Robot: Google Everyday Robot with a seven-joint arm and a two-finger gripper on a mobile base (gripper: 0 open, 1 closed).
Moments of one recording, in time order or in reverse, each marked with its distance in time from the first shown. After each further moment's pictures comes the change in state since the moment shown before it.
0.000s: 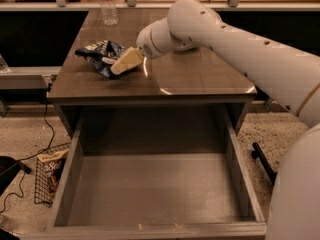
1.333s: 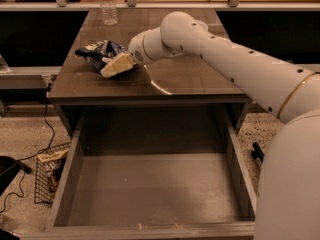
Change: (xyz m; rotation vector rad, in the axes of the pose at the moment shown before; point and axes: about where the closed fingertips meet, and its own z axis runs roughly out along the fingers) arm -0.002 0.013 0.038 -0.059 -0.080 0.053
